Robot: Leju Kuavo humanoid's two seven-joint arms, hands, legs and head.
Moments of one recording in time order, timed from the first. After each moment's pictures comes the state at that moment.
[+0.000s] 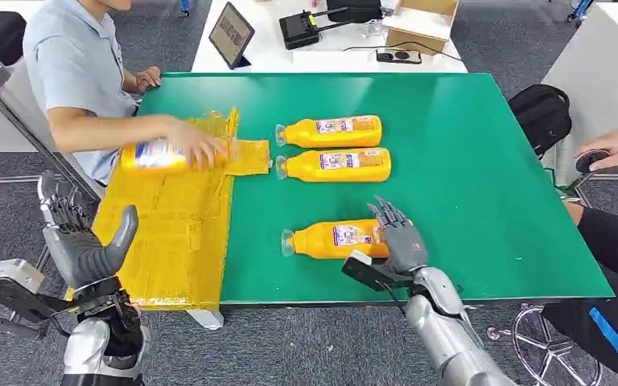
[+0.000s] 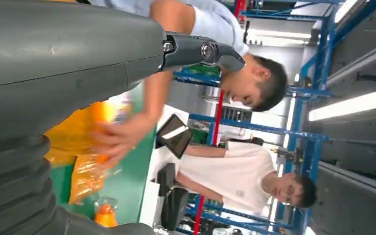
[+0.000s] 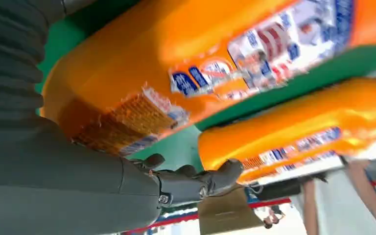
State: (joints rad) left arm -0.05 -0.19 -0.06 -1.67 0.07 0.30 -0.59; right arm -0.41 0.00 0.17 -0.72 0.92 -0.43 -0.27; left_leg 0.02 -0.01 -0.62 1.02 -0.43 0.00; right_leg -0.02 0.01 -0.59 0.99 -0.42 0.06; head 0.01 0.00
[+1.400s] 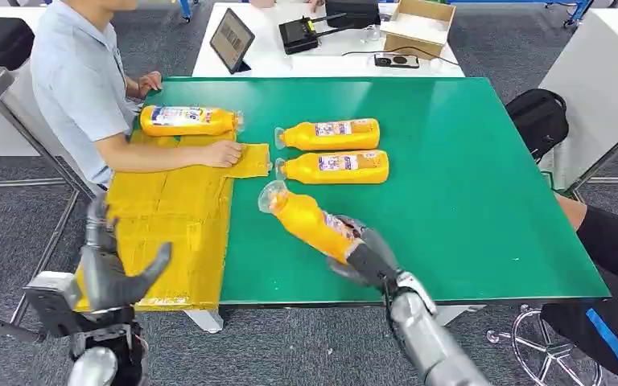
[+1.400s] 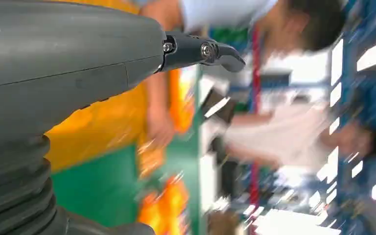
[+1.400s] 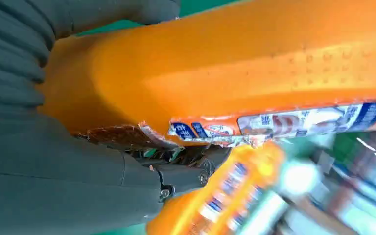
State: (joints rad) left arm 0.10 -0.18 -0.10 -1.68 -0.09 0.12 -0.47; right arm -0.29 0.09 0.16 -0.91 0.32 -0.07 -0.49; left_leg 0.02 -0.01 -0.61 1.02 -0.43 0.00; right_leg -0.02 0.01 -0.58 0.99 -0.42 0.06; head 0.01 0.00
